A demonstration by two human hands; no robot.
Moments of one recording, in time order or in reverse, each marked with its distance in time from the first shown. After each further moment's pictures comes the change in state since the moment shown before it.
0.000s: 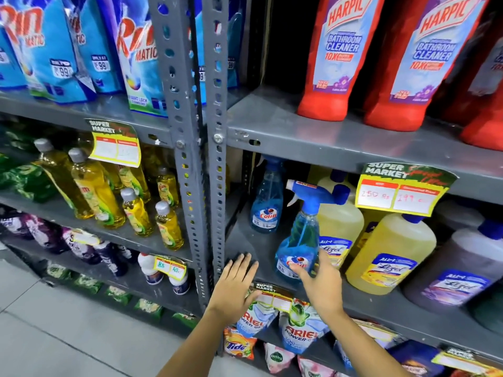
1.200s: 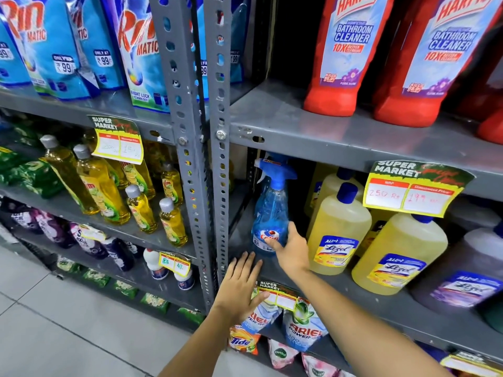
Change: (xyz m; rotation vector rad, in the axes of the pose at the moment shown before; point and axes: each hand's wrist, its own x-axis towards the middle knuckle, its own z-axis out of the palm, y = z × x) left_hand 0.000 0.007 0.004 0.105 -0.008 -0.018; right_hand 0.048 -0.049 0.059 0.054 -0.144 -0.037
